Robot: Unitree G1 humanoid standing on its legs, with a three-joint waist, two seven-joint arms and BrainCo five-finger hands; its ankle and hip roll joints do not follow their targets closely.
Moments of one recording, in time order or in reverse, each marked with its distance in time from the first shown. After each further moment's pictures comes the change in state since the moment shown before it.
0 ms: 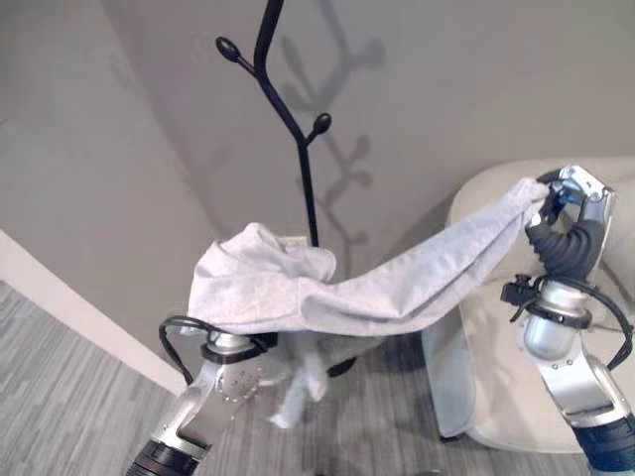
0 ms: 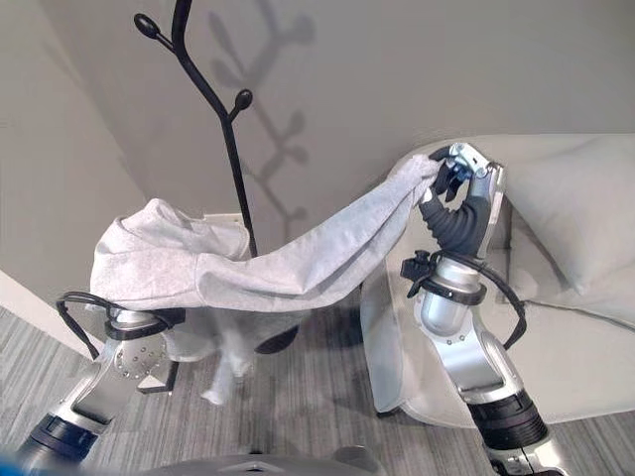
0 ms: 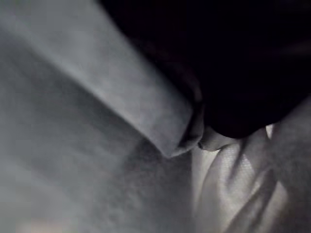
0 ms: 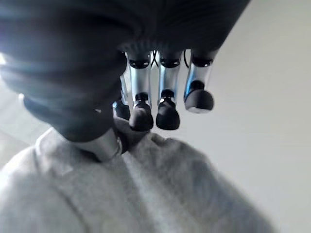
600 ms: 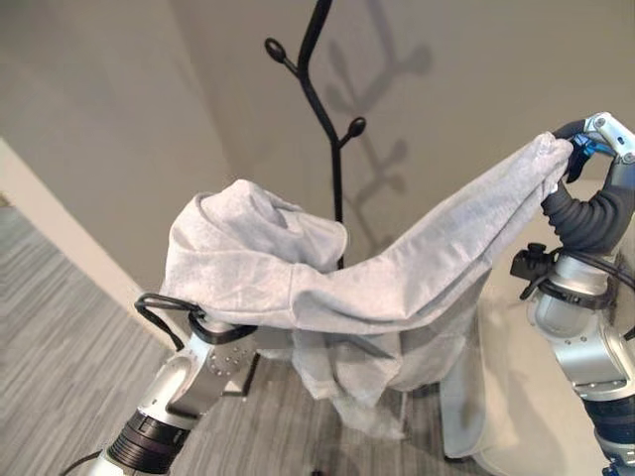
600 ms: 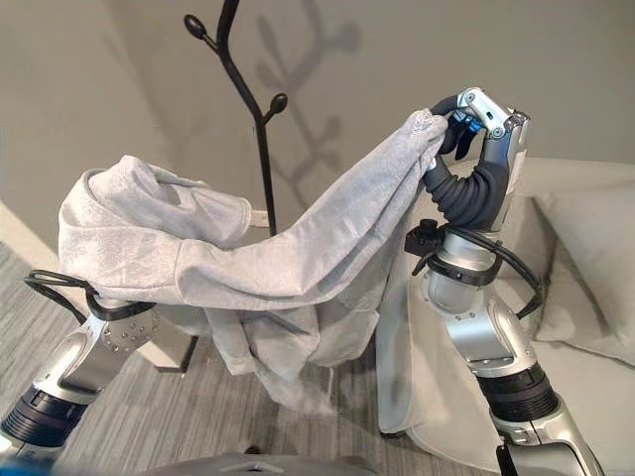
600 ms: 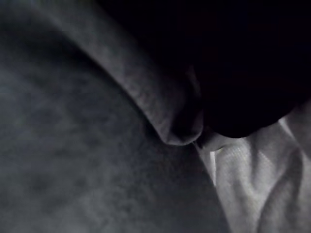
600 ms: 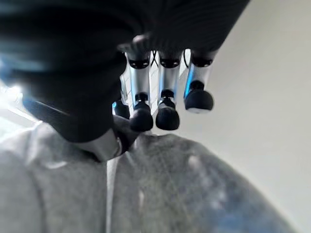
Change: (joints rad) left arm -0.111 0.024 0.013 0.027 0.043 -0.033 0.064; right arm -0.092 -0.048 -0.004 -0.003 -0.044 -0.053 0.008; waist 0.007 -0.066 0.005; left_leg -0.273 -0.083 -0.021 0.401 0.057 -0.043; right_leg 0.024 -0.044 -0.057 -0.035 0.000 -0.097
